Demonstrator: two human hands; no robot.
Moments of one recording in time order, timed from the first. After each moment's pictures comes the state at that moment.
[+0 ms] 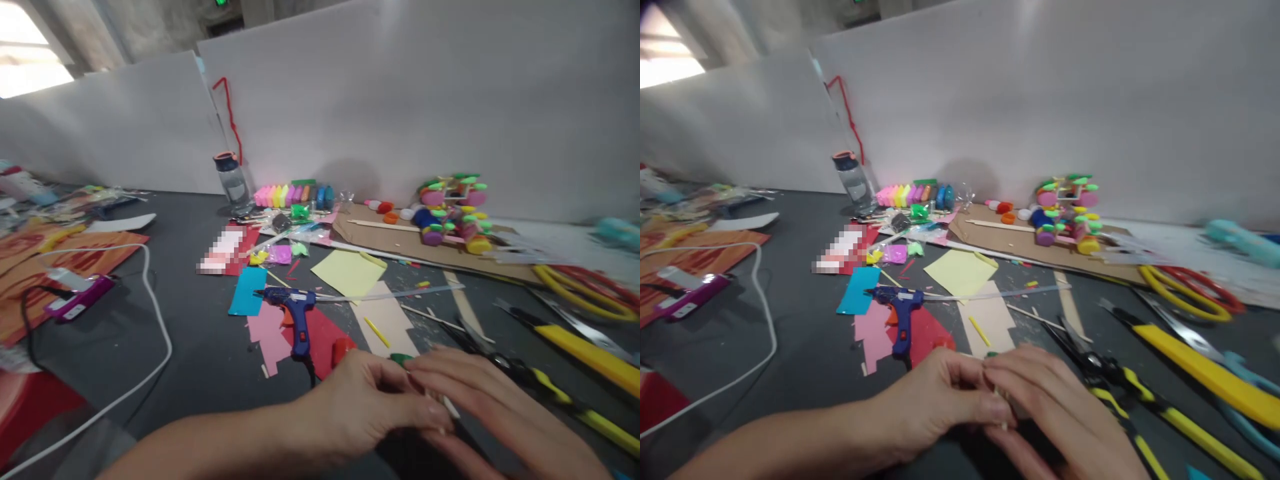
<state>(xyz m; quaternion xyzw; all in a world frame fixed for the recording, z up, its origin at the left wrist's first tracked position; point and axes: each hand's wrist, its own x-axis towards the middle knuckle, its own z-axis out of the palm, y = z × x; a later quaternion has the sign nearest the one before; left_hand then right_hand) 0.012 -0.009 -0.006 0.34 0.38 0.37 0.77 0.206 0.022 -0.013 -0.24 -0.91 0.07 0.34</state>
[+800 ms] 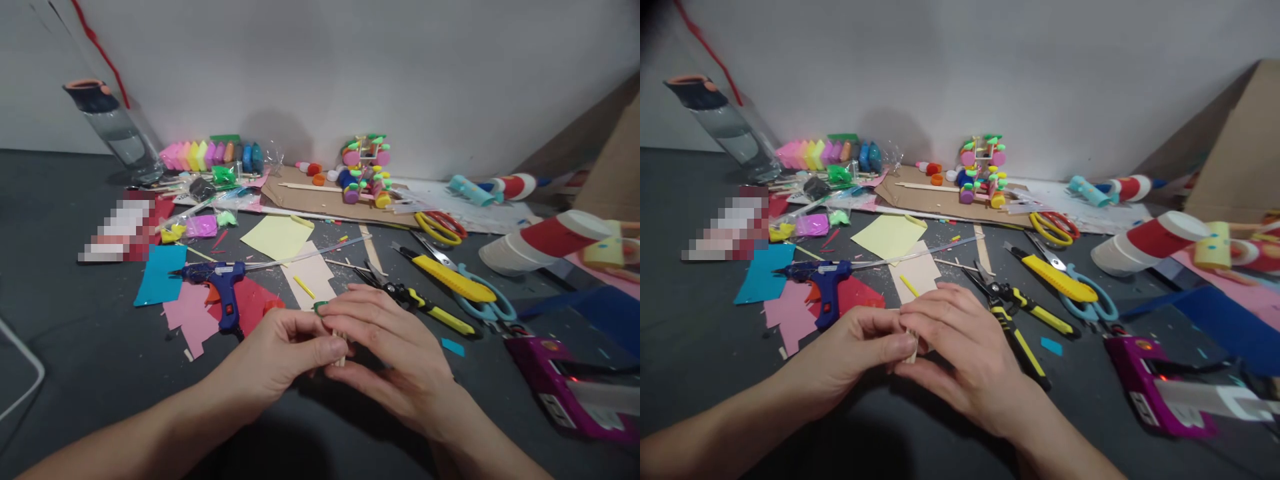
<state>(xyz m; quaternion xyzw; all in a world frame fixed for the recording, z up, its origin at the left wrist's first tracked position) 0.007 -0.011 -0.002 0.38 0.41 0.33 0.77 0.199 0.010 -0.001 -0.23 -0.89 0.17 0.36</state>
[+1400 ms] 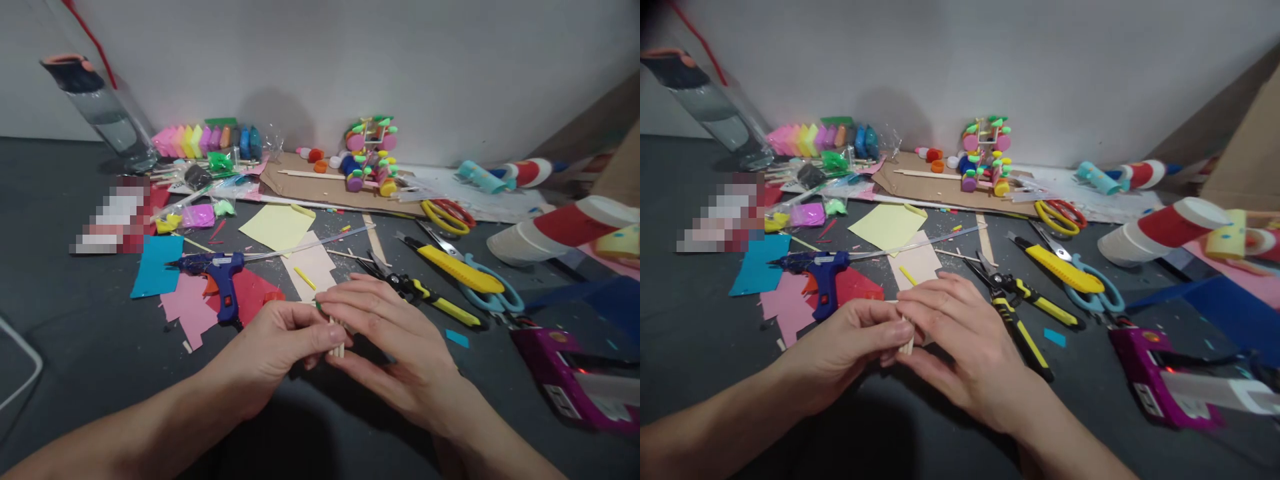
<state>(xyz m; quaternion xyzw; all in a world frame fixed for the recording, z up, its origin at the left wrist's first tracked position) 0.009 -0.011 -0.006 0.32 0.39 0.36 0.79 0.200 0.008 -0.004 -0.26 -0.89 0.17 0.33</state>
